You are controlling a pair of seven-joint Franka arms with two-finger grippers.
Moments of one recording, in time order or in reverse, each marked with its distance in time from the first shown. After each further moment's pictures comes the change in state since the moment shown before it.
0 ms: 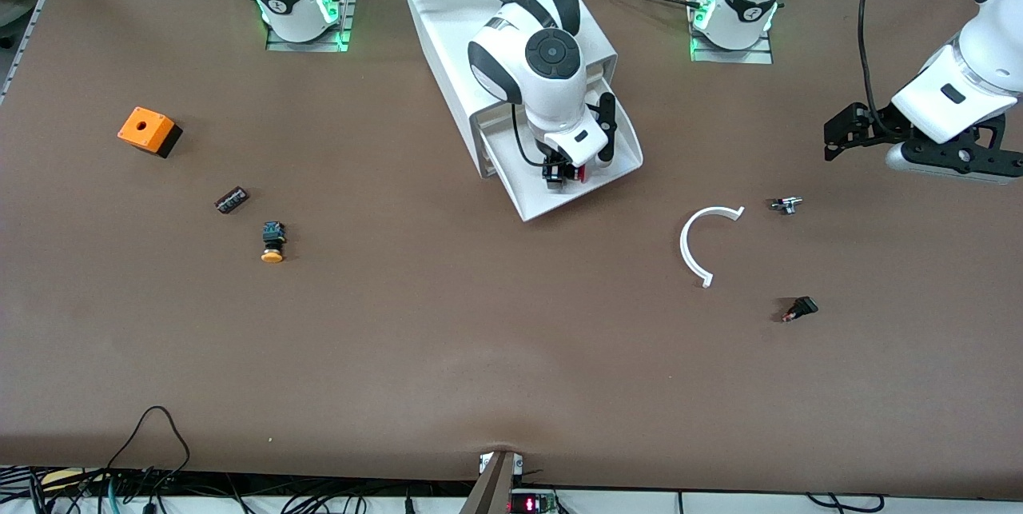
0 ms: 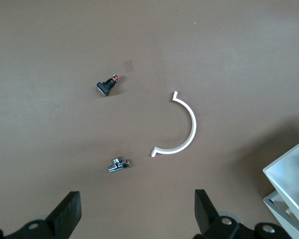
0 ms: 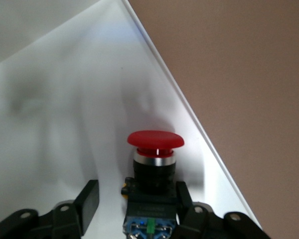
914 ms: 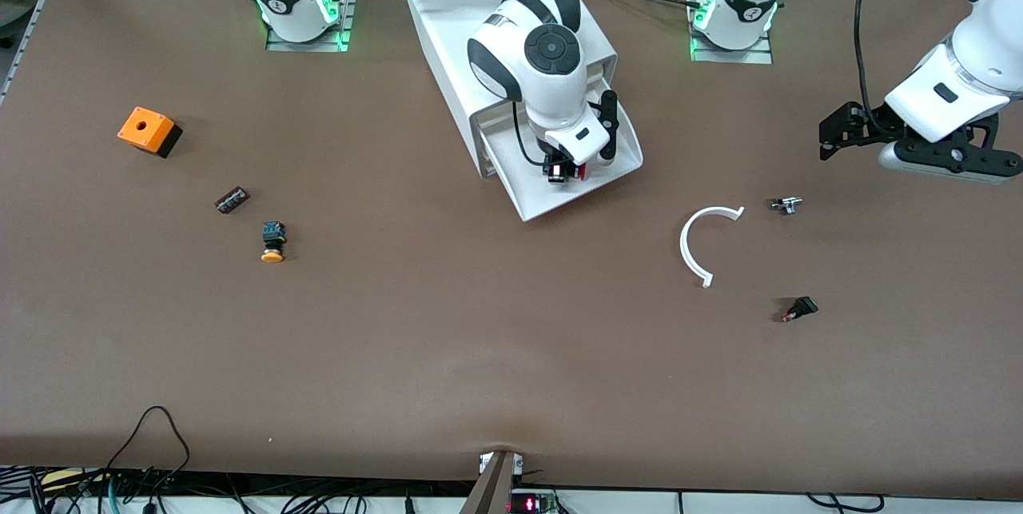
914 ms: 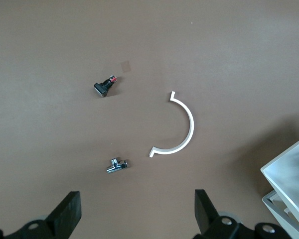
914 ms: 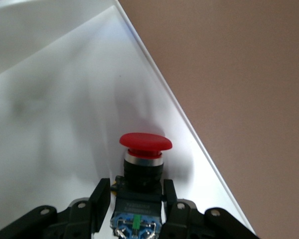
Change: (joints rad) left arm -0.001 0.000 -0.009 0.000 0.000 0.000 -0.002; right arm -0.001 -0.006 0.000 0.010 0.000 0.002 -0.002
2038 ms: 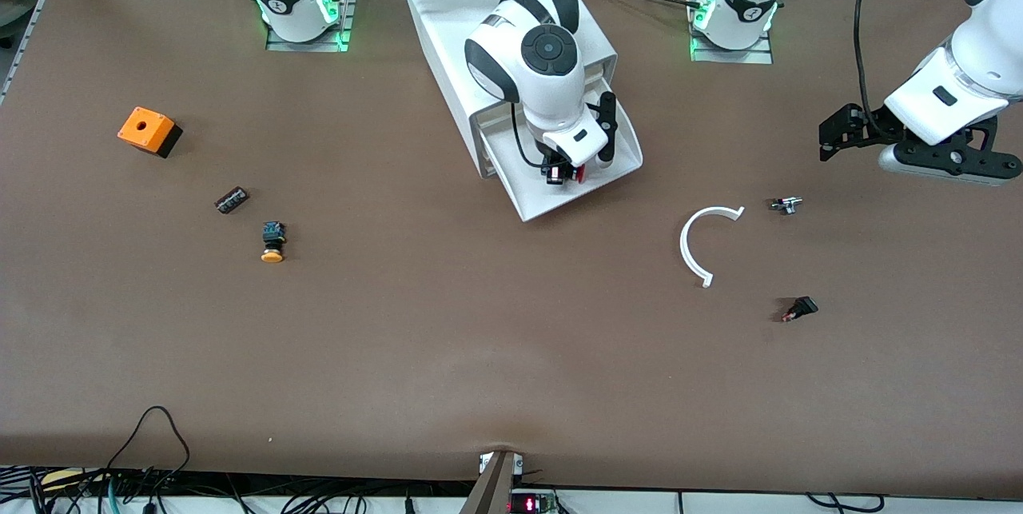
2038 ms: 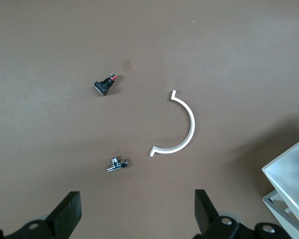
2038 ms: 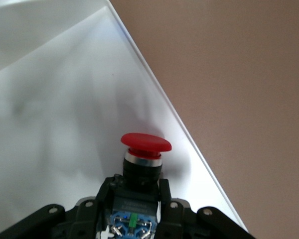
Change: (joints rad) left arm 0.003 0.003 0.001 -0.003 0.000 0.000 -0.002; right arm -0.010 -0.004 -0.001 0.003 0.000 -0.001 0.000
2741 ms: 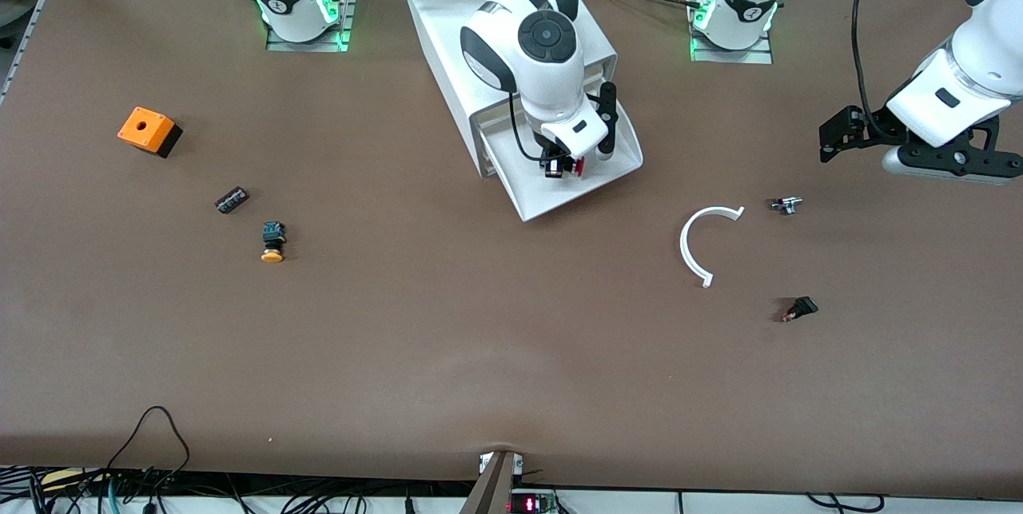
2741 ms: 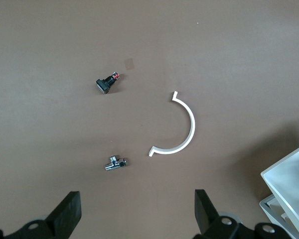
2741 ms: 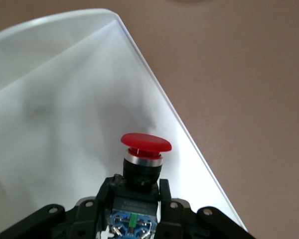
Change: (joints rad) left arm 0.001 0.000 0.000 0.000 -0.001 0.000 -0.041; right arm 0.000 -0.048 0.001 0.004 0.000 -0.042 0.000
